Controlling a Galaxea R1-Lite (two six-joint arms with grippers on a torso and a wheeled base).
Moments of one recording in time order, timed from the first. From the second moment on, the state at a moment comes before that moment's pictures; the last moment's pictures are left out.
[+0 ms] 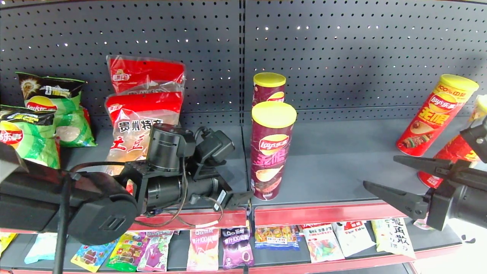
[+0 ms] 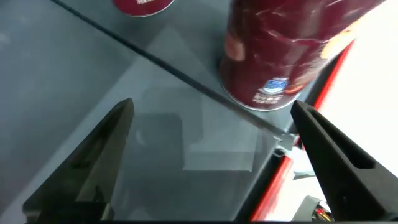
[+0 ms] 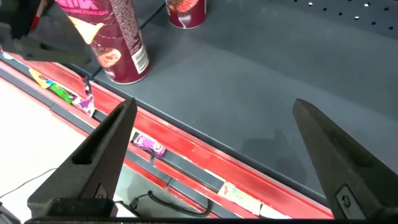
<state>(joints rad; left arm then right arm) -0.62 1.84 -0.83 -0.54 -0.18 0.25 0.36 1.15 -0.50 -0.38 0.18 -0.13</state>
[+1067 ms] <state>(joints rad) -0.61 1.86 -0.86 -0.54 -0.14 0.25 0.36 1.16 -0.52 -0.37 0.18 -0.10</state>
